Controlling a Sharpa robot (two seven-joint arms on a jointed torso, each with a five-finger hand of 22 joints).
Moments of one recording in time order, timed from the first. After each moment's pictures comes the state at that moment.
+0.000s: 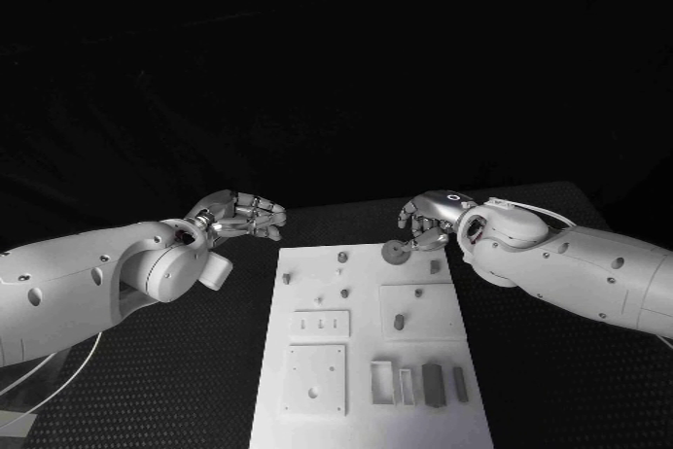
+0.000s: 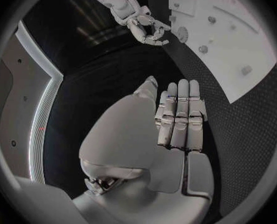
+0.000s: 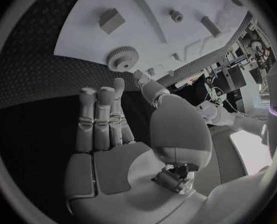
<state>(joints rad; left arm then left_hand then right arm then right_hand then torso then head) 1.41 -0.84 -0.18 1.38 -0.22 -0.21 0.18 1.60 -0.09 0.14 0.29 0.07 0.79 0.20 0.32 0.46 1.15 0.13 0.11 0.16 1.01 0.09 0.35 0.72 0.02 0.95 0.00 0.19 0.59 1.33 -0.70 -0.09 1.23 -1.60 -0.25 -0.10 1.06 -0.23 0.58 -0.21 0.05 0.84 0.14 0.25 0.46 1.31 0.02 0.36 0.96 1.28 -0.09 0.98 0.88 0.22 1.17 -0.03 0.88 1.31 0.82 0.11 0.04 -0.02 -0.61</state>
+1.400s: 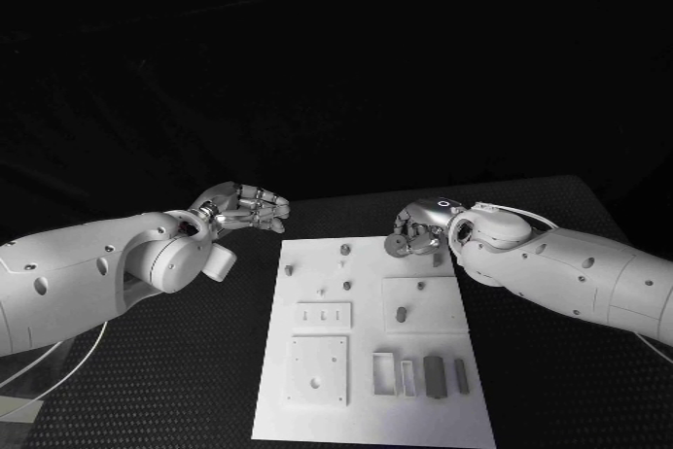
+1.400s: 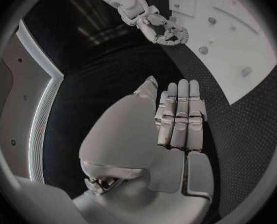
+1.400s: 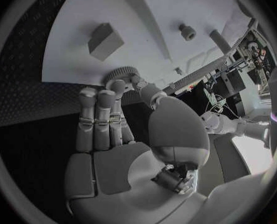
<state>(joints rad) 1.41 -0.84 -0.18 1.38 -0.22 -0.21 0.18 1.60 -0.09 0.14 0.29 0.07 0.79 0.20 0.32 0.46 1.15 0.13 0.10 0.16 1.01 0.09 0.34 0.72 0.02 0.95 0.00 0.18 0.59 1.29 -0.62 -0.10 1.12 -1.61 -0.21 -0.07 1.05 -0.16 0.57 -0.19 0.05 0.85 0.12 0.26 0.46 1.31 0.02 0.37 1.05 1.28 -0.09 1.02 0.91 0.22 1.17 -0.04 0.93 1.31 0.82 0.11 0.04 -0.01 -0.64</state>
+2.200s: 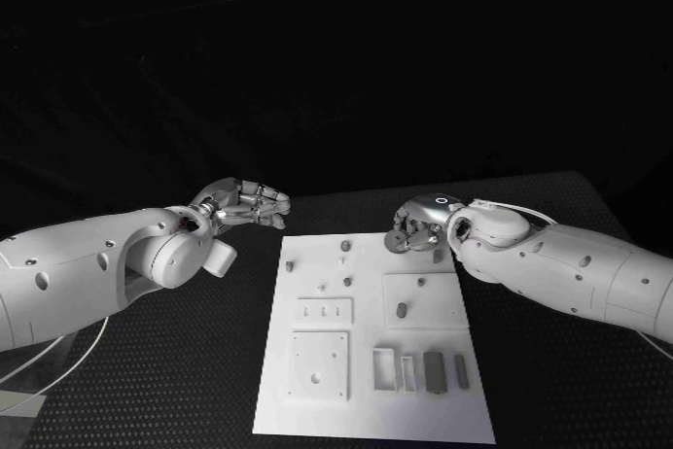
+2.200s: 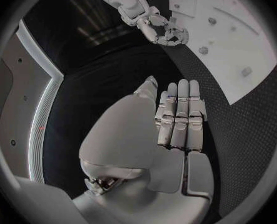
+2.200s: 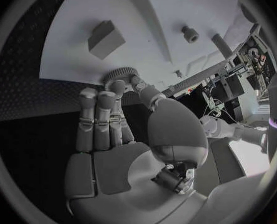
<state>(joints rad) 1.41 -0.84 -0.18 1.38 -0.22 -0.20 0.18 1.60 -0.09 0.14 0.29 0.07 0.79 0.20 0.32 0.46 1.15 0.13 0.10 0.16 1.01 0.09 0.34 0.72 0.02 0.95 0.00 0.18 0.59 1.29 -0.61 -0.10 1.11 -1.65 -0.22 -0.06 1.07 -0.12 0.56 -0.27 0.05 0.88 0.12 0.27 0.46 1.32 0.01 0.35 1.08 1.28 -0.10 1.03 0.92 0.22 1.16 -0.05 0.95 1.31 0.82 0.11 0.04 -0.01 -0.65</state>
